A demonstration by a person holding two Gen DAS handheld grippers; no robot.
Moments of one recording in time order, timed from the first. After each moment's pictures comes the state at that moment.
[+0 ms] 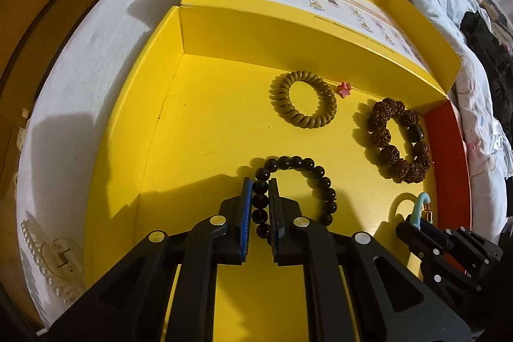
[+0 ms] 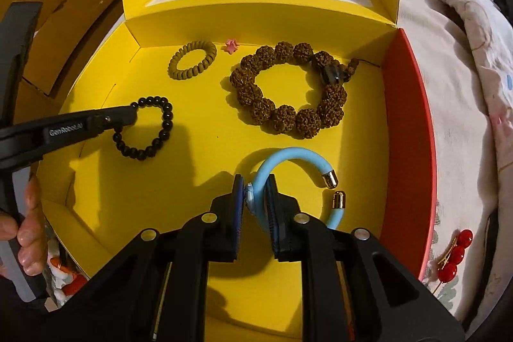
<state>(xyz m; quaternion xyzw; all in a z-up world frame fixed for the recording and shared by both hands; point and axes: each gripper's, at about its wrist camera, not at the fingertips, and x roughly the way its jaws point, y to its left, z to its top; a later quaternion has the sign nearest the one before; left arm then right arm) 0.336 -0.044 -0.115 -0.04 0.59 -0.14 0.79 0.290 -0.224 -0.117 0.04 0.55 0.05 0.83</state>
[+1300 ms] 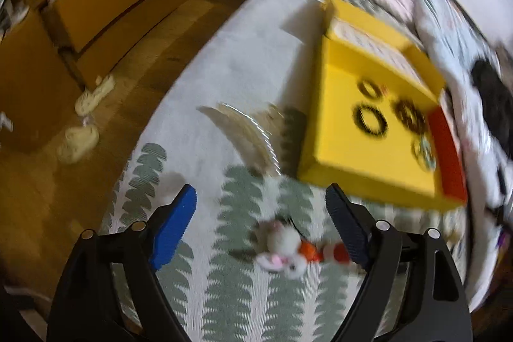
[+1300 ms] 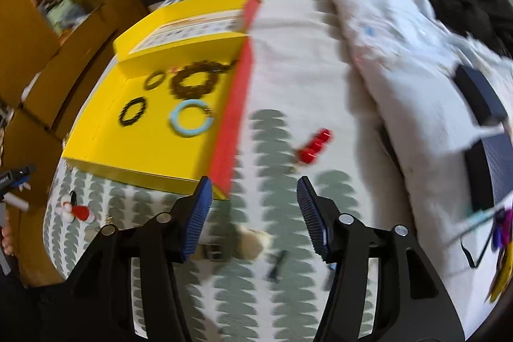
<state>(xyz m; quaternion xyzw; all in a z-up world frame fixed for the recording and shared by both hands) 0.198 0.124 -0.045 -0.10 0.52 -0.04 0.85 0.115 -0.338 -0.035 0.10 0.48 -0.04 0.87</state>
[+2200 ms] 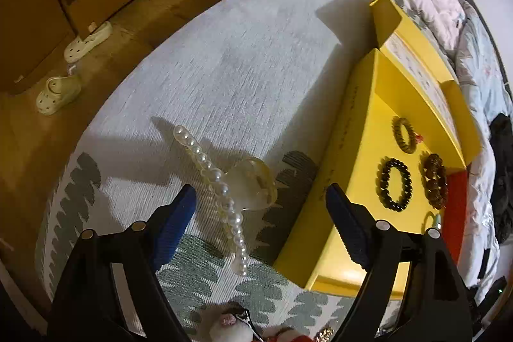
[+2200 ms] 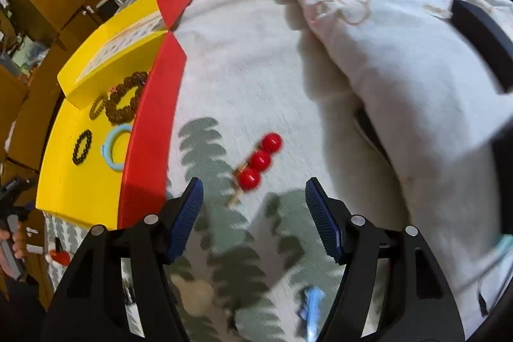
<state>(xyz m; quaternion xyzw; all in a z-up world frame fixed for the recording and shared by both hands) 0.286 0.106 -0.107 -0.19 0.58 0.00 0.79 0.168 -0.405 -0.091 0.18 0.51 -0.08 0.84</state>
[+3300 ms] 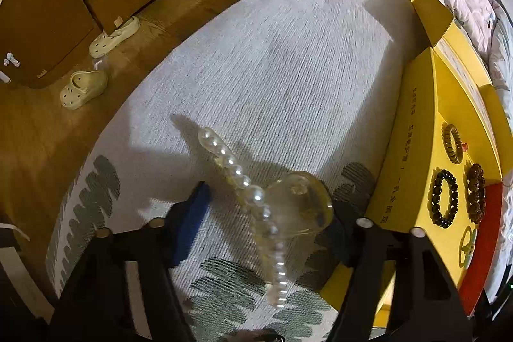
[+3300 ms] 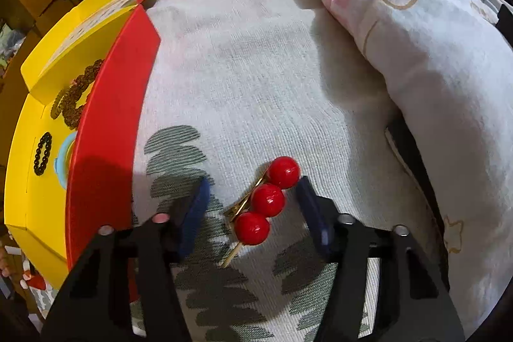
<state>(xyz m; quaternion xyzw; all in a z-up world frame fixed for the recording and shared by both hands) 0.297 0.120 -0.135 -0.16 0.59 0.07 0.79 0.211 -0.401 -0.132 0.15 0.54 -0.11 0.82</state>
